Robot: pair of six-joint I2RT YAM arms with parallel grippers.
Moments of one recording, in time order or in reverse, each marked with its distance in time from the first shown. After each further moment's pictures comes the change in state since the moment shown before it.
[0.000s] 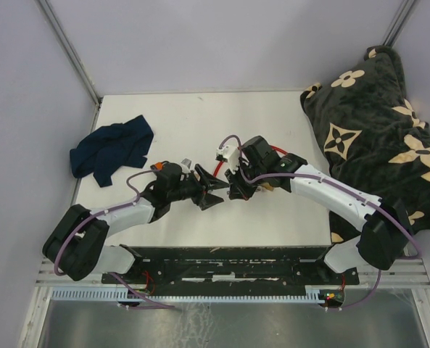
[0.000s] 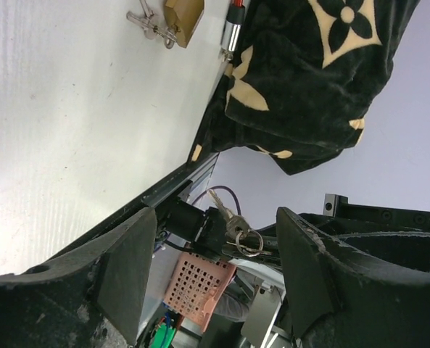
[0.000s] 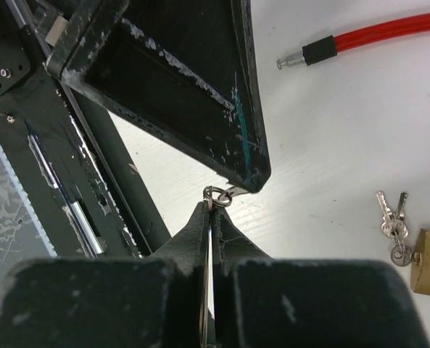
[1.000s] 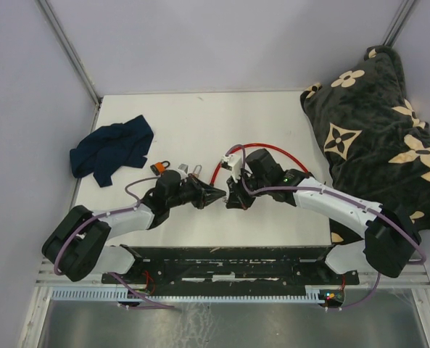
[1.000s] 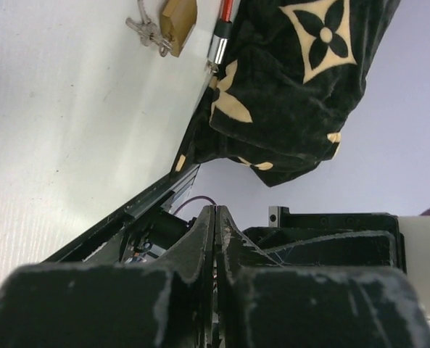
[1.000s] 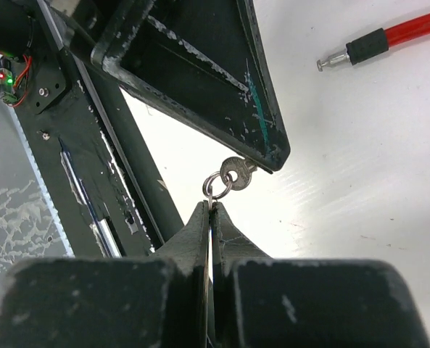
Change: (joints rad) left arm -0.024 0.004 -0.092 0.158 -0.080 -0.120; right arm 0.020 -0.064 -0.217 0.266 -0.068 0.152
